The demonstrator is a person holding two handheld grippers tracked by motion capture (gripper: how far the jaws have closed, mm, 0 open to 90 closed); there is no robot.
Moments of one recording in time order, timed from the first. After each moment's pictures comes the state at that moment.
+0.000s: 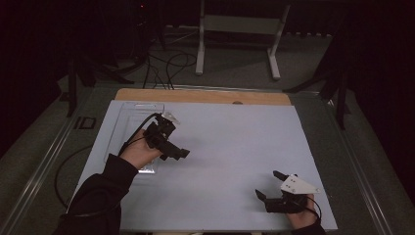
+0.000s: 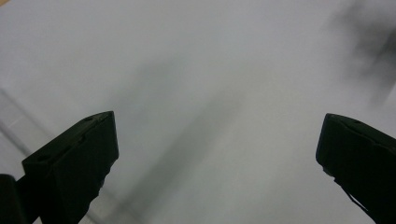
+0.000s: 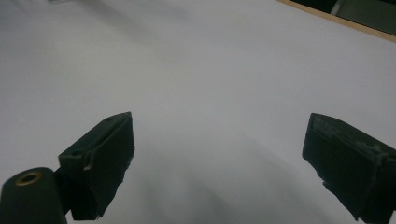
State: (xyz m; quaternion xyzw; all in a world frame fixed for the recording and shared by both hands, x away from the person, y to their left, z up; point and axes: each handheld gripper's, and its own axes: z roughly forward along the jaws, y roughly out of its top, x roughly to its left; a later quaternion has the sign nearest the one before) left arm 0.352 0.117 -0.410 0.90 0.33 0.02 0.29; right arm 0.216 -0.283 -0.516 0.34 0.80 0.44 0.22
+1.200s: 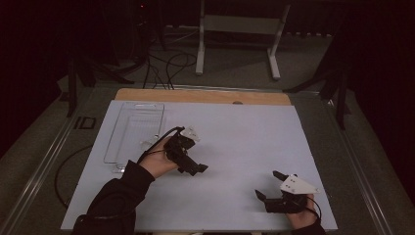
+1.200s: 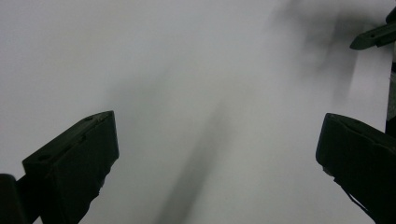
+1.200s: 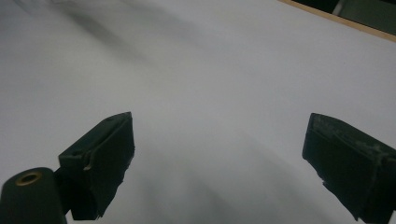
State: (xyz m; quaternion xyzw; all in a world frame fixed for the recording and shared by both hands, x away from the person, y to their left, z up) left arm 0.335 0.071 -0.445 0.91 0.23 0.00 0.34; right arm 0.216 -0.283 -0.517 0.34 0.81 0.44 0.22
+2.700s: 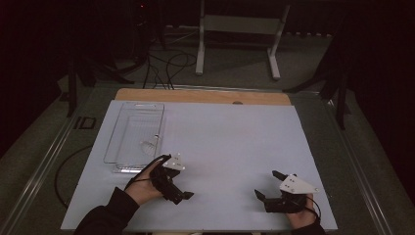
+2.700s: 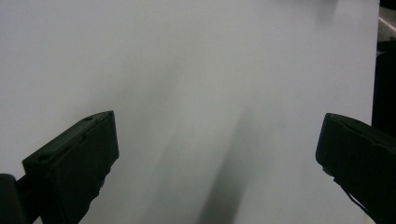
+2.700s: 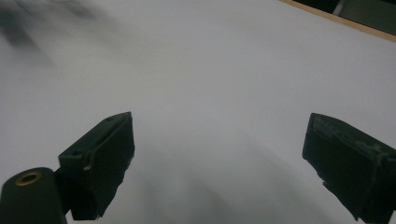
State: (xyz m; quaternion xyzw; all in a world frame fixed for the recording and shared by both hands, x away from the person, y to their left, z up) left arm 0.278 0.113 -0.498 0.91 0.22 -0.02 0.35; right arm 0.217 -0.281 -0.516 0.34 0.81 0.43 0.22
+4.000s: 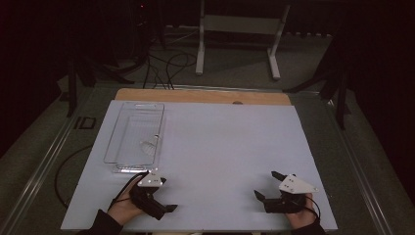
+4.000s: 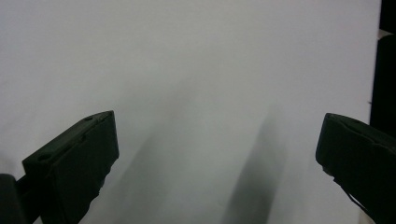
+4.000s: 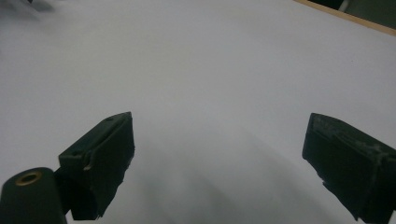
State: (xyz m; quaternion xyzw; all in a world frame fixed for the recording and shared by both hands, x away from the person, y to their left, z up) left arm 0.239 0.165 -0.528 0.88 0.26 0.01 0.38; right arm 0.217 -0.280 -0.518 0.34 0.81 0.43 0.21
